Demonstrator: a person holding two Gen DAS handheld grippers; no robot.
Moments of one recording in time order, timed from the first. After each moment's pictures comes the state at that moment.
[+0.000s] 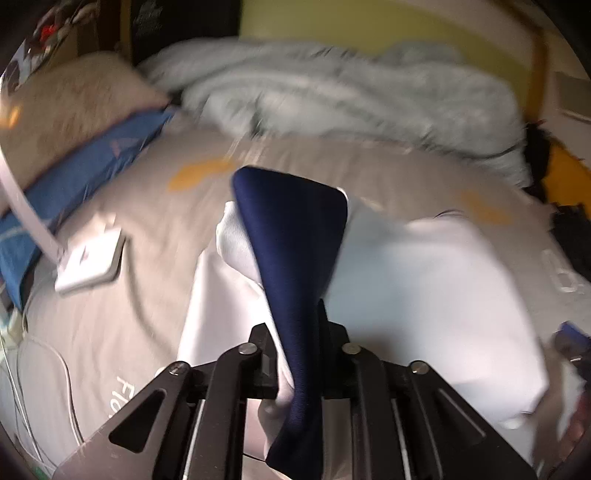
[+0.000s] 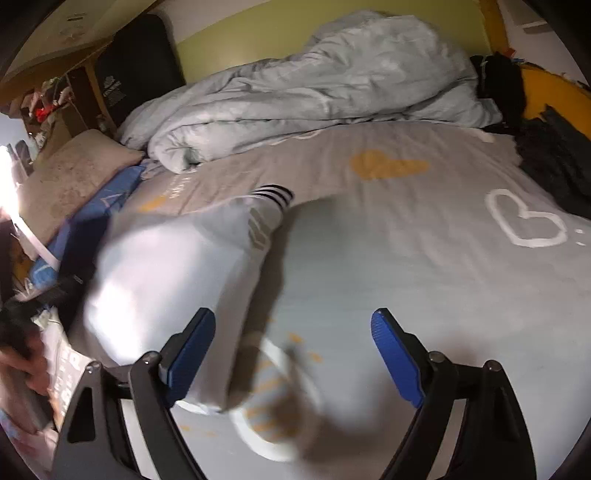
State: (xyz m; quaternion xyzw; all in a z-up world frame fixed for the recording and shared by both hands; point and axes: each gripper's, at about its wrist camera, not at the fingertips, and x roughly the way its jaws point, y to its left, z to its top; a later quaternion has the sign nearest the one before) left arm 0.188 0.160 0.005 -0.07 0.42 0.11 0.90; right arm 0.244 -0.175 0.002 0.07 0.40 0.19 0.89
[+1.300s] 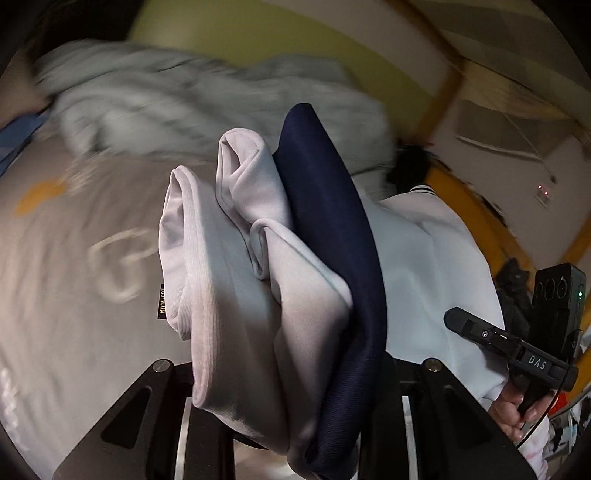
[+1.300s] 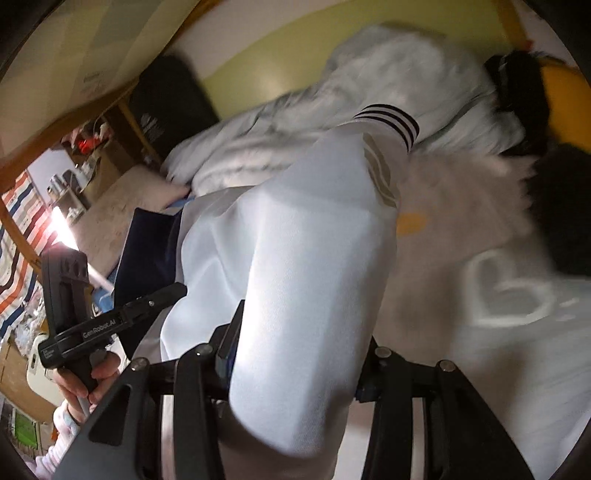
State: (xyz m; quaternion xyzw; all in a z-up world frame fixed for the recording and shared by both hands) left arm 0.251 -0.035 0.116 -0.17 0.37 -0.14 0.90; right arm 0.279 -0.312 0.111 0.12 0.39 0.28 0.87
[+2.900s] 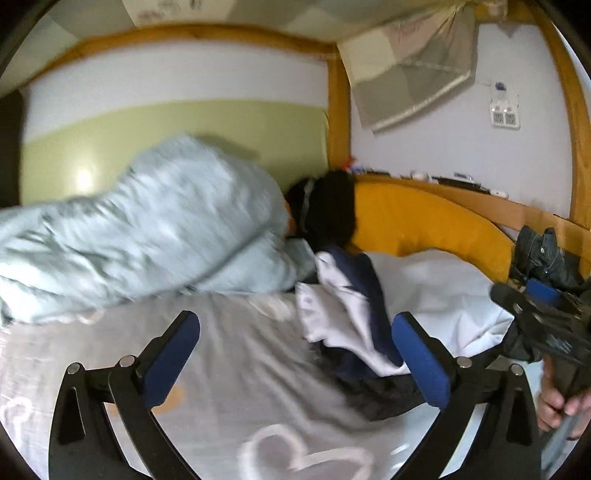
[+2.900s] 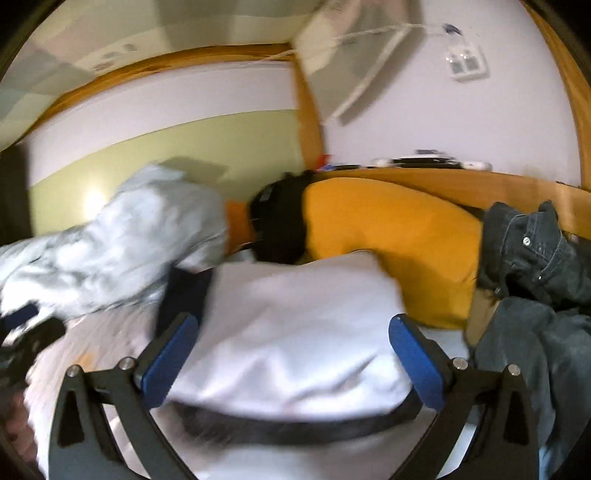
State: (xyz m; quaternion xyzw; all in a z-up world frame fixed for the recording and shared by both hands) left arm 0.372 -0.338 0.117 0.01 0.17 -0.16 0.97; right arm 0.317 -0.594 0.102 0.06 0.16 -0.07 0.98
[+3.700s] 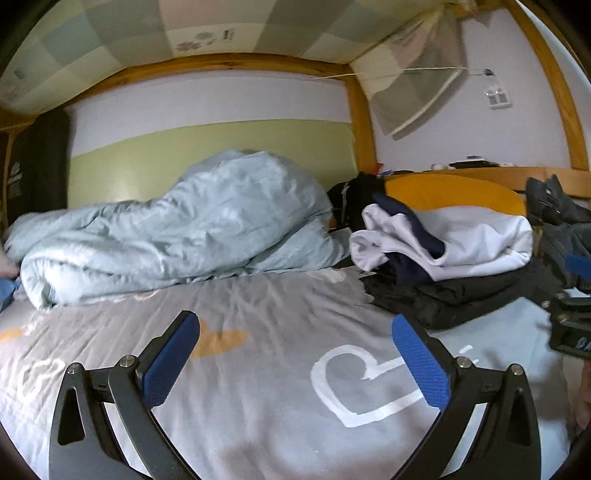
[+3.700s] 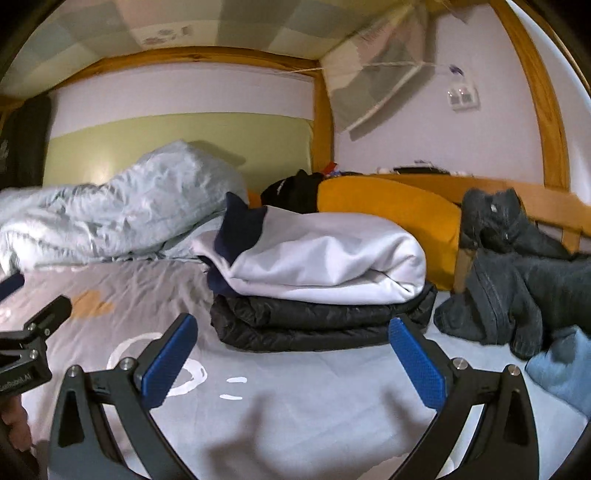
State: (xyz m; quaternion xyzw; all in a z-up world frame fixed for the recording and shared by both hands) left arm 0.294 -0.284 0.011 0.05 0.11 -0.10 0.99; right arm 0.256 -0.494 0.023 -0.03 0.14 -0.12 0.98
